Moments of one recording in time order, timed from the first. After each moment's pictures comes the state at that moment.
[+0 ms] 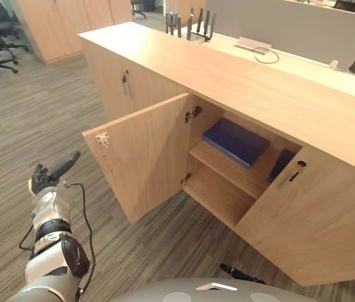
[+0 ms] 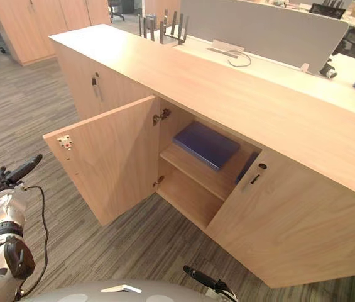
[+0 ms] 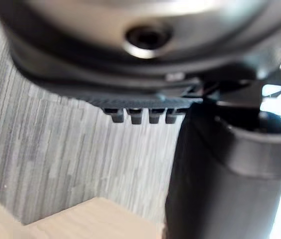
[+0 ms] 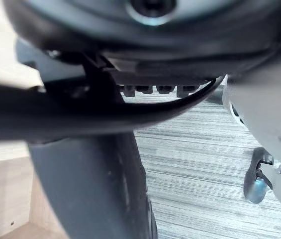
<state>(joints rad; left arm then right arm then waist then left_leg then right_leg) -0.47 0.39 0.65 0.96 -0.22 0.06 0.12 0.07 0.02 -0.58 1.12 0.02 0.07 -0.02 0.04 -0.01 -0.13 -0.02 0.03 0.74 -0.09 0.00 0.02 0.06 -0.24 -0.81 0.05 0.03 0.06</state>
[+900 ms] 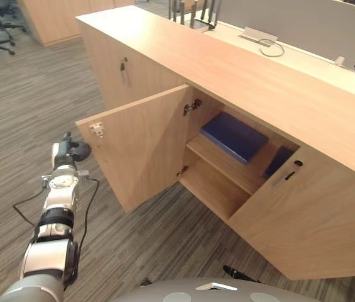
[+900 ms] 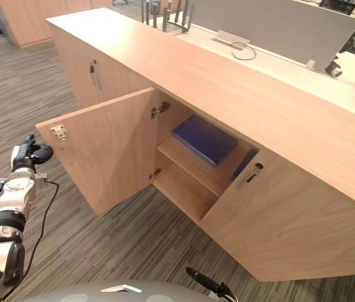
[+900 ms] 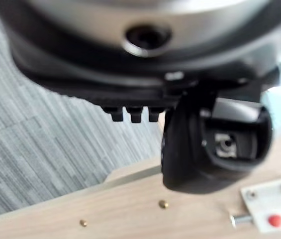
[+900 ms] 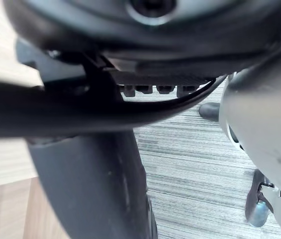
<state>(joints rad) -0.35 0.47 0.06 0.69 -0.07 0.03 0.13 0.12 0.03 -0.59 1.10 0.06 0.05 -0.03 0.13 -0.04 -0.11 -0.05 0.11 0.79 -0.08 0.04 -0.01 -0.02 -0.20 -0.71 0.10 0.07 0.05</state>
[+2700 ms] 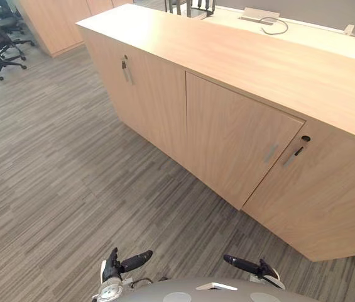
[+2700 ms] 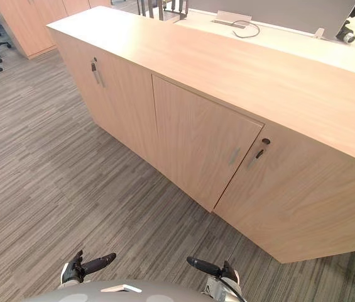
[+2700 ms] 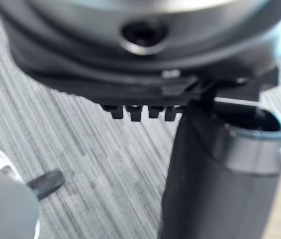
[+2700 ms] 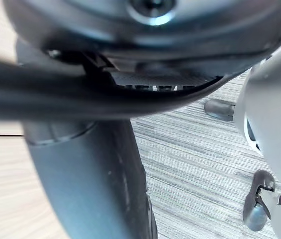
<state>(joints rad) 0.17 -0.03 0.30 0.95 0.04 -0.09 0.09 0.06 -0.01 -0.34 1.06 0.06 0.01 -0.11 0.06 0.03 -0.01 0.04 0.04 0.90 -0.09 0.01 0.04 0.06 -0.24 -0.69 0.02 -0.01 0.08</state>
